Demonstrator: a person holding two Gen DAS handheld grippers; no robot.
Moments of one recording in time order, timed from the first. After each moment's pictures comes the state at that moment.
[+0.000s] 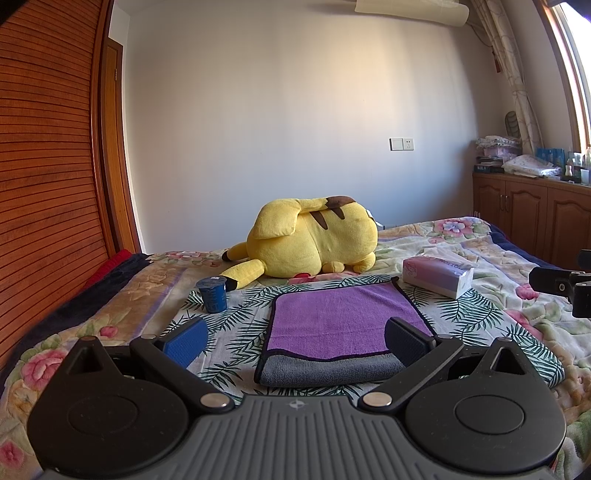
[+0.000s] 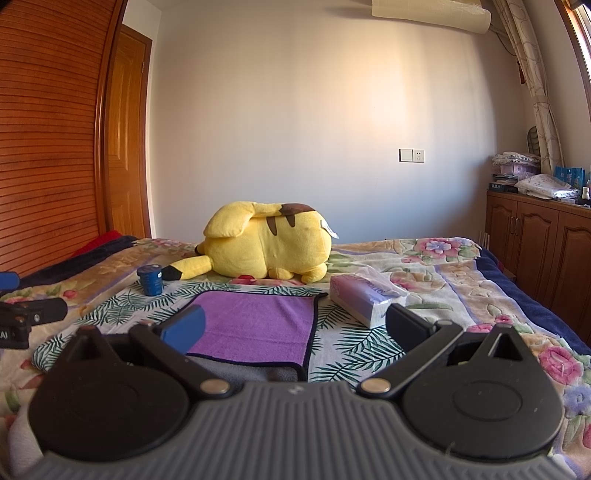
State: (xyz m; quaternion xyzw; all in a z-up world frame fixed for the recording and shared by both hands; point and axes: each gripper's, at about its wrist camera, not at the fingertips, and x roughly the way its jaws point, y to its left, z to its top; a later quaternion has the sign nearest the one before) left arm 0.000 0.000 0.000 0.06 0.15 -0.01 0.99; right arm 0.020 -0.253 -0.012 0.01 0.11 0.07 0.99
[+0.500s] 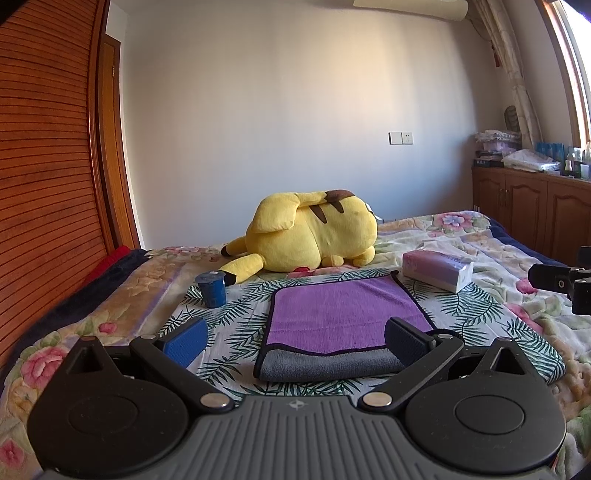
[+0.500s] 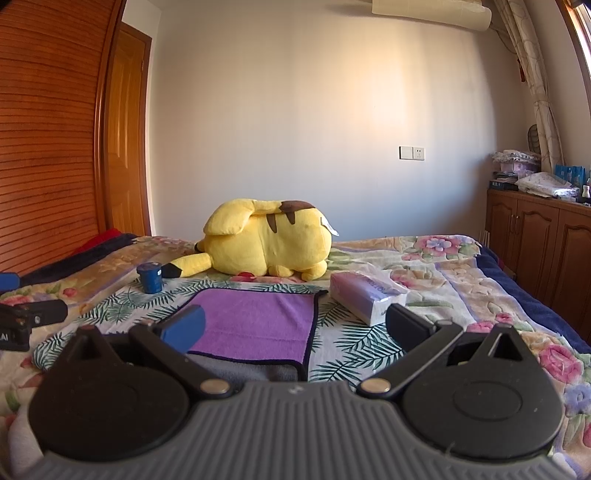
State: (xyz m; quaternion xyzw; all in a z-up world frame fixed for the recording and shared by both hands) left arm -0.002 0.005 -0.002 0.06 0.15 -0.01 0.99; right arm 0.021 -0.252 -0.015 0.01 0.11 0.07 0.99
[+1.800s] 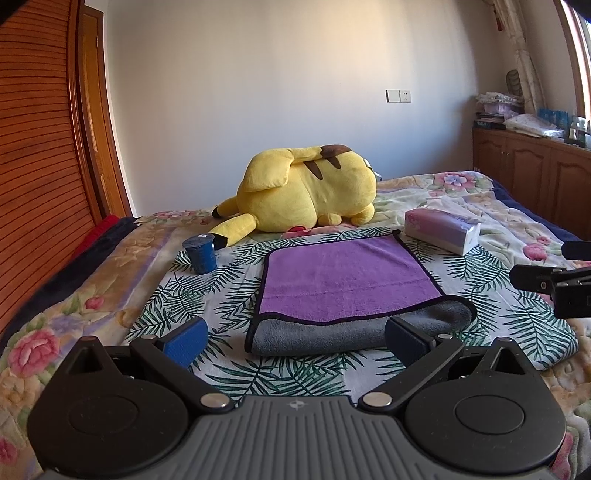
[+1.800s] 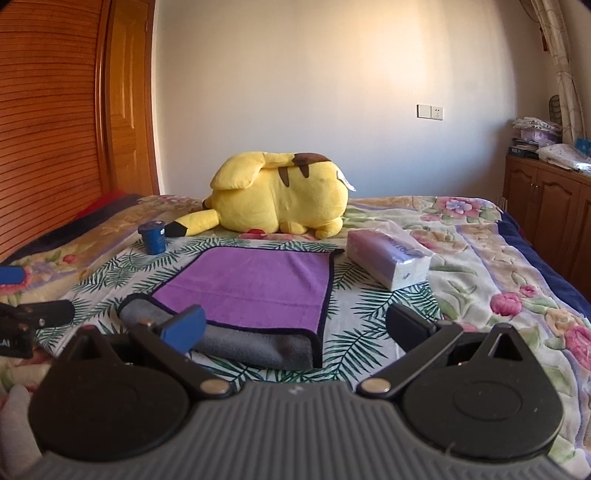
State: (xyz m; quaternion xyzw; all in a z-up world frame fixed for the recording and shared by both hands) left arm 0.041 -0.004 -0.019 0.08 0.23 -0.01 0.97; right arm 0.061 -0.235 -0.032 0.00 0.19 0.09 0.98
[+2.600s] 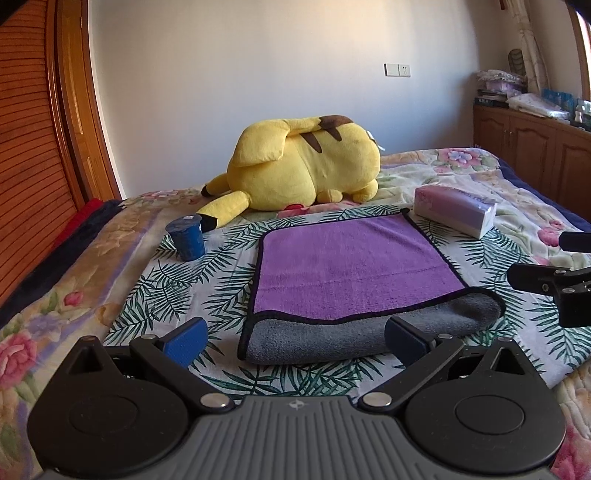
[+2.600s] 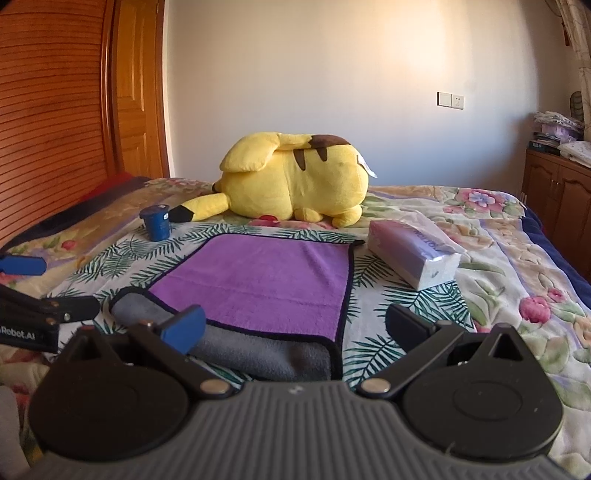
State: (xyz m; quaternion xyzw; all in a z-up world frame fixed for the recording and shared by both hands) left arm 0.104 0.002 -0.039 0.08 0.27 -0.02 0.96; right arm 0.106 -0.219 -0.045 -0.01 0.21 0.11 0.97
